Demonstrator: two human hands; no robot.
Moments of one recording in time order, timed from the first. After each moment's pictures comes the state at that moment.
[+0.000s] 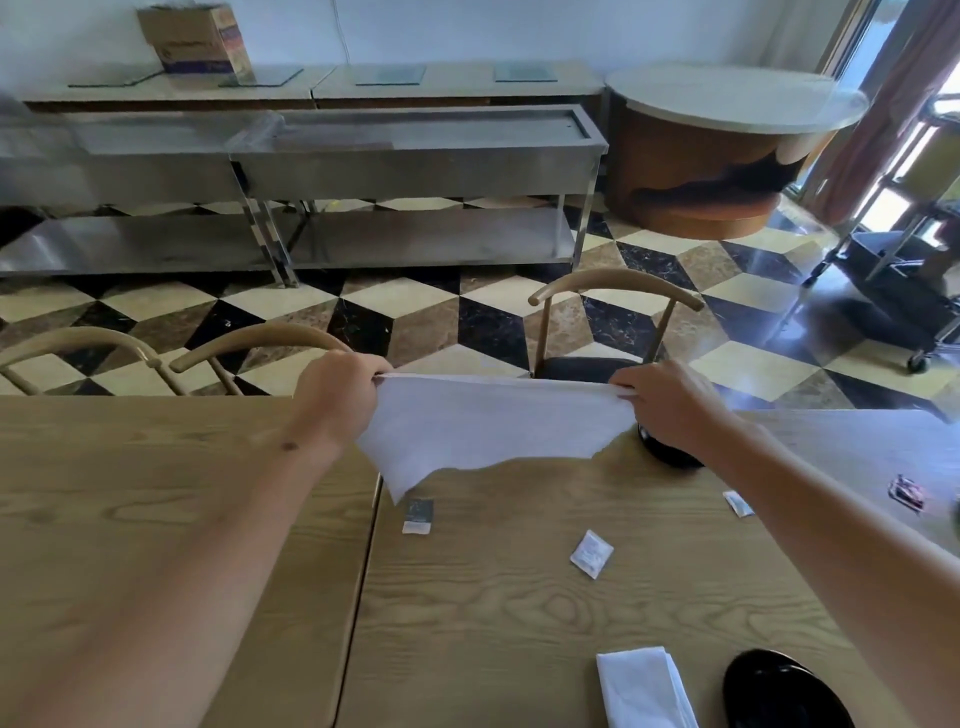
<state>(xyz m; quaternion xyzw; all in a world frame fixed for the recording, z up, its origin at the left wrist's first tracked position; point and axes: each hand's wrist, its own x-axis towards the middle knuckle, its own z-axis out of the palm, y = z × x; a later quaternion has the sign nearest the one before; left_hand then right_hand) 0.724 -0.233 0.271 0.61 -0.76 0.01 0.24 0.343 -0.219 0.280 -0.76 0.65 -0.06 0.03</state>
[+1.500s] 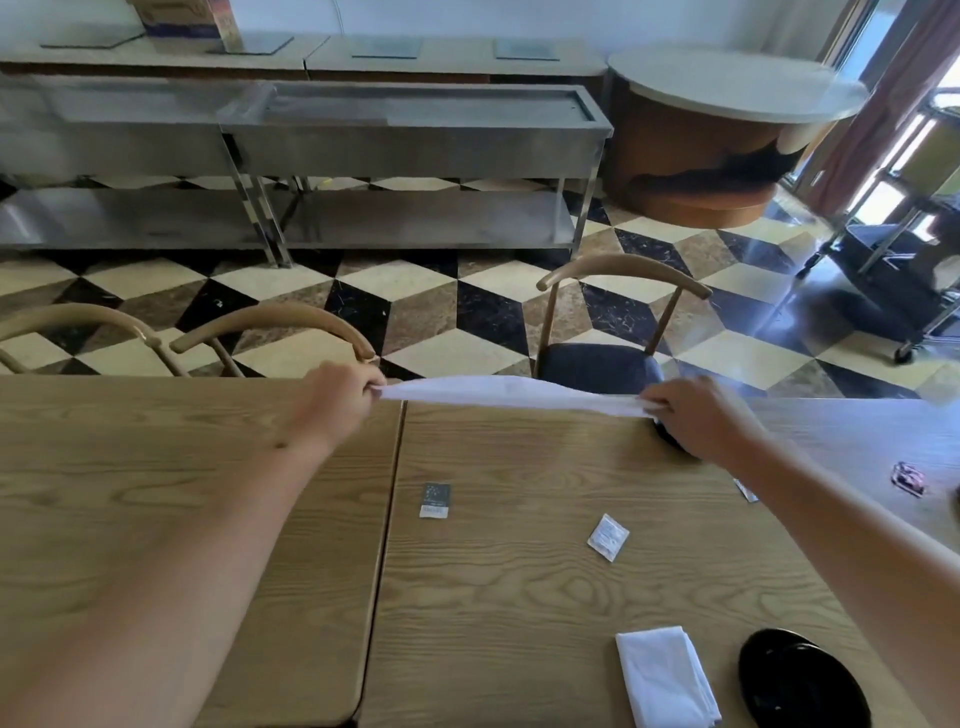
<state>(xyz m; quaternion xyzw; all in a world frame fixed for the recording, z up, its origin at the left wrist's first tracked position) 0.780 -0.234 0.236 0.61 -0.76 -0.08 0.21 0.352 -0.201 0.255 -0.75 0.66 -0.05 0.04</state>
